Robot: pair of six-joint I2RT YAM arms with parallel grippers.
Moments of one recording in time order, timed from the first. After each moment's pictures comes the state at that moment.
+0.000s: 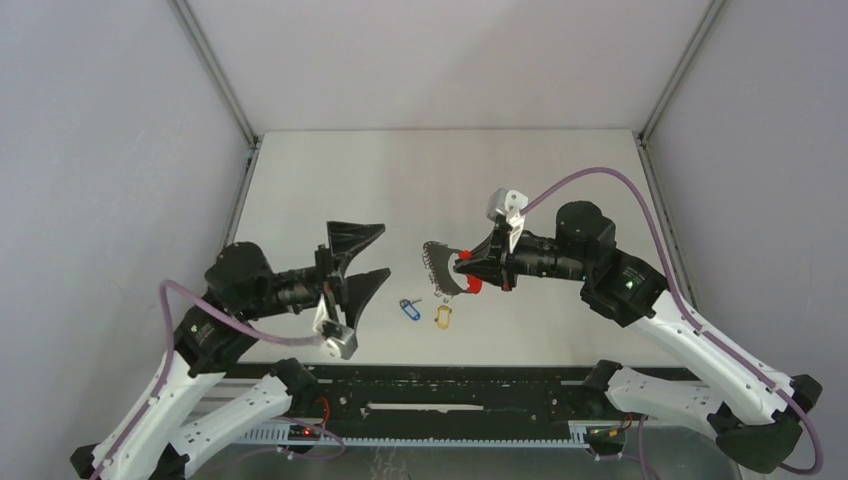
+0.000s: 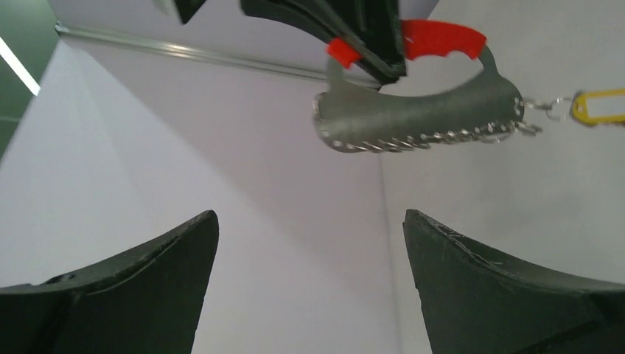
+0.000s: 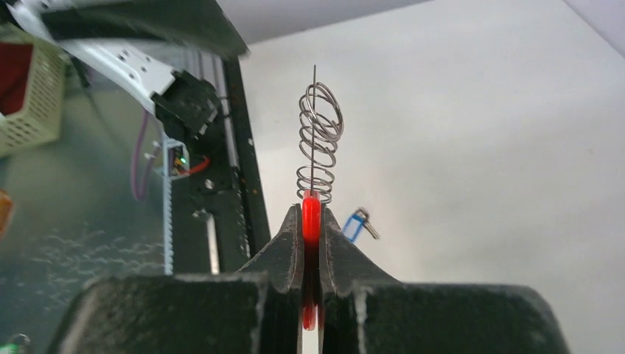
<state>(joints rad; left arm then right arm) -0.70 0.60 0.98 -0.48 0.62 1.44 0.81 0.95 1.09 -0.32 -0.53 0.02</state>
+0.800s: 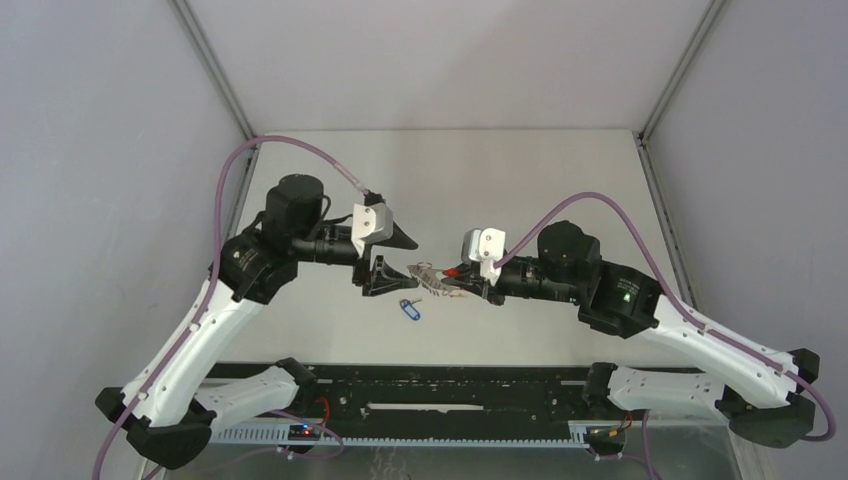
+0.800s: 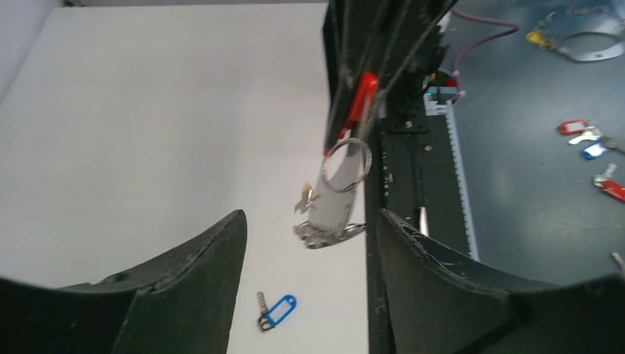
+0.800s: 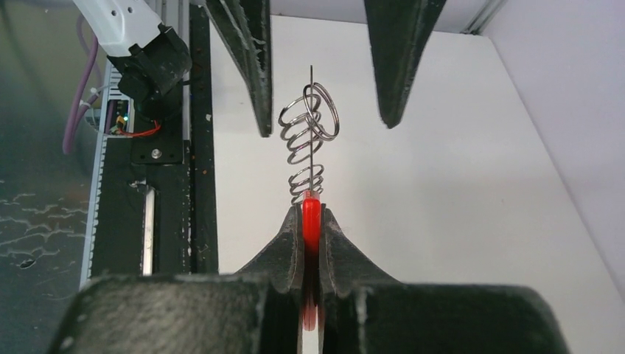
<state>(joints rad) -0.62 1.01 1.30 -0.72 0.84 0.39 1.07 0.96 1.14 -0.40 -0.26 -0.31</state>
